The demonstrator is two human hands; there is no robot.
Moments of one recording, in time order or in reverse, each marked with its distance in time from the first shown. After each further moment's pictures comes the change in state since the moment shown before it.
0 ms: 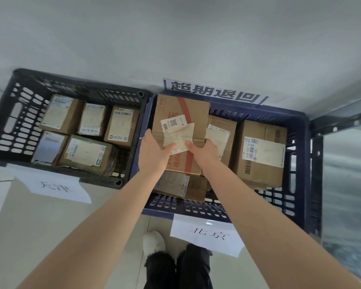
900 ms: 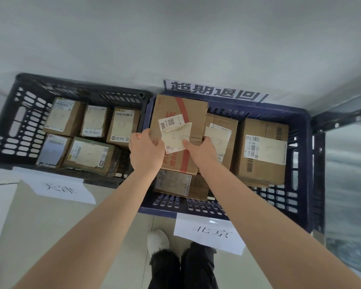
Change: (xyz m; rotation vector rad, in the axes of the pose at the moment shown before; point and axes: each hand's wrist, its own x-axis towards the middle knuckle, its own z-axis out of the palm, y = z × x) left_hand 0.000 0.000 -0.018 0.170 0.081 0.024; right_hand -0.008 -0.009 0.008 0.021 0.008 0.016
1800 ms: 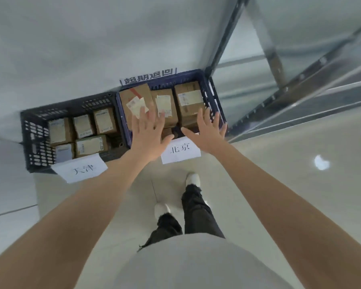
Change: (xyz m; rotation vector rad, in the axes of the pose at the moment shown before) left_hand -0.258 0.029 -0.191 0.708 -0.261 1.026; right_hand -0.391 0.044 -0.145 -0.614 0.196 -0.120
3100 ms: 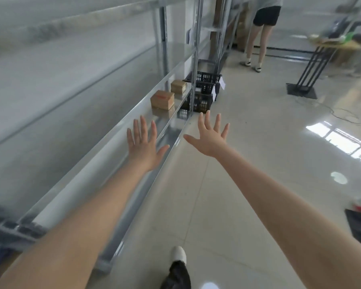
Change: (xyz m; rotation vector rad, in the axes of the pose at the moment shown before) left_hand -0.004 0.731 -0.108 0.221 0.315 0.781; right_hand -0.356 0.605 -0.208 0.282 0.676 0.638
